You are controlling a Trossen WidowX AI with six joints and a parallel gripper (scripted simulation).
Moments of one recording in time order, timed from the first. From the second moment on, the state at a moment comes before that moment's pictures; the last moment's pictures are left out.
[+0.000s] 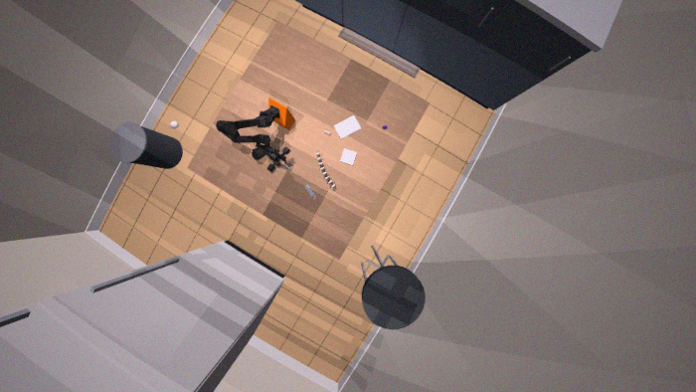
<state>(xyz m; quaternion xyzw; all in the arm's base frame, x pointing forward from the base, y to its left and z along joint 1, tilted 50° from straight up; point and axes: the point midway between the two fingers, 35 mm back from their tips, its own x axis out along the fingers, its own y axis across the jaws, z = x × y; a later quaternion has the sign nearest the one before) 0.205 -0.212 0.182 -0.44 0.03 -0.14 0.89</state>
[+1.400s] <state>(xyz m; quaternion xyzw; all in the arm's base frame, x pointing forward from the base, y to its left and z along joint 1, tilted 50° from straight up) 0.200 -0.243 0.141 -0.45 0.04 -0.14 0.88</state>
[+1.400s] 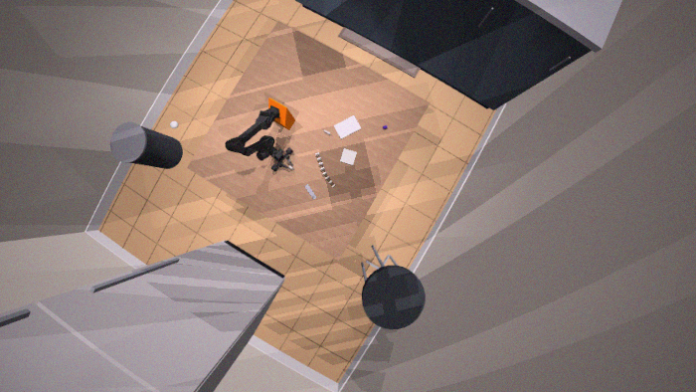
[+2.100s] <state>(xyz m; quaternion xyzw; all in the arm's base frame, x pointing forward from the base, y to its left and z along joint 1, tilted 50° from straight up) 0.204 -0.214 0.168 -0.44 0.04 -0.14 0.88</state>
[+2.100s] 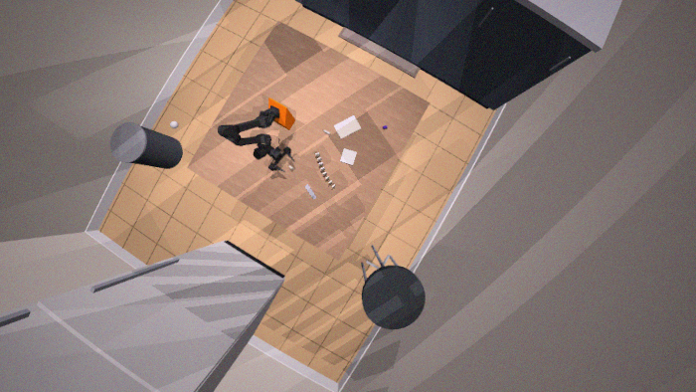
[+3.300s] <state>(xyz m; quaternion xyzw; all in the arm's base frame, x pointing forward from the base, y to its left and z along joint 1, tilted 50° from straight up) 0.293 -0.228 0.141 -0.47 0.44 -0.07 0.76</state>
